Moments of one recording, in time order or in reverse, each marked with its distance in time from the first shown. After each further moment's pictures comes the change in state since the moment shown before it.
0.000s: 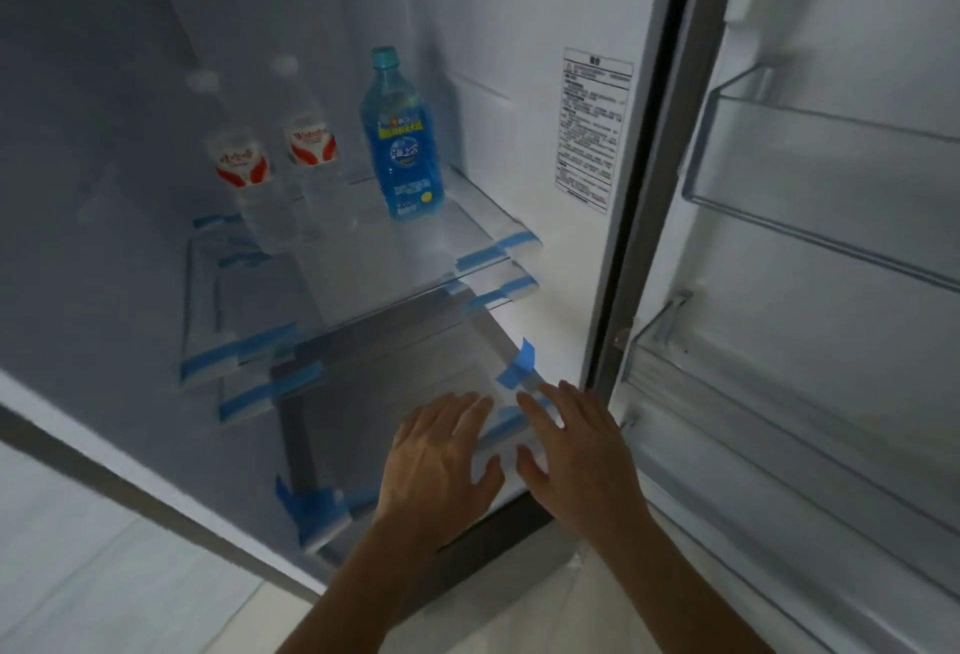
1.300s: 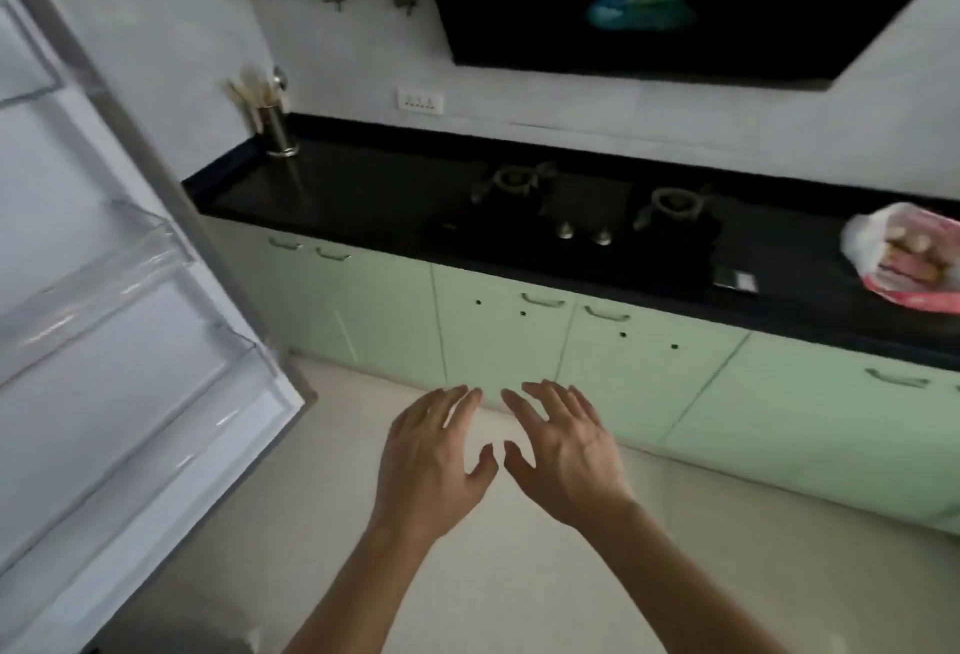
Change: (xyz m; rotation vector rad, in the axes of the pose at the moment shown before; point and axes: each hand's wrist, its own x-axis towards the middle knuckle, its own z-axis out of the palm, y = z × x) left_hand -0.294 0.253 -0.010 -0.536 -0.483 1.654; right_hand -0.477 -0.248 -0.114 -0.548 0.366 1.723
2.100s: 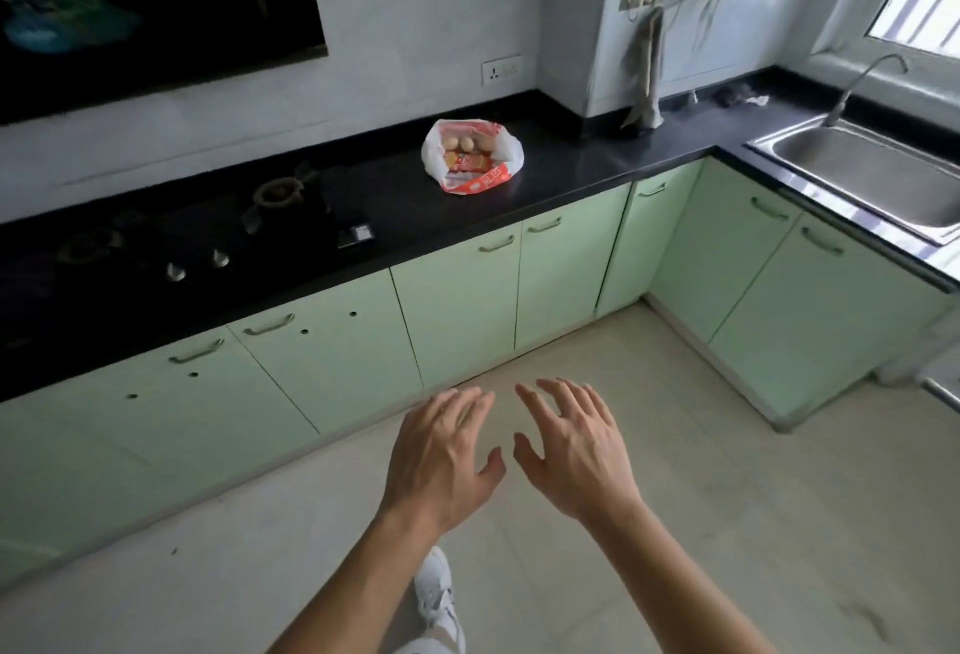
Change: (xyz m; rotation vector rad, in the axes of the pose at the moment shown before) left_hand -0.047 0.369 0.109 -0.073 -0.311 0.758; right_hand -0.326 0.221 -0.116 -0.141 0.223 0.765
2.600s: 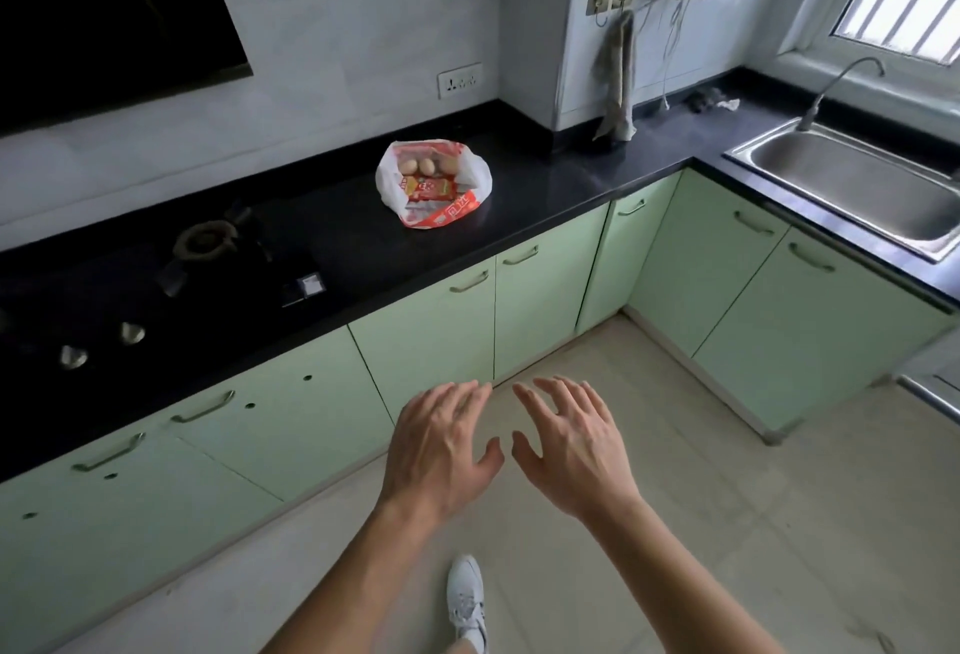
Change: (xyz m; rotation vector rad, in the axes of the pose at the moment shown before) left_hand 0.175 -0.048 0.026 -0.028 -0.014 0.081; right_hand 0.146 0.051 0.035 -0.049 -0.014 0.103
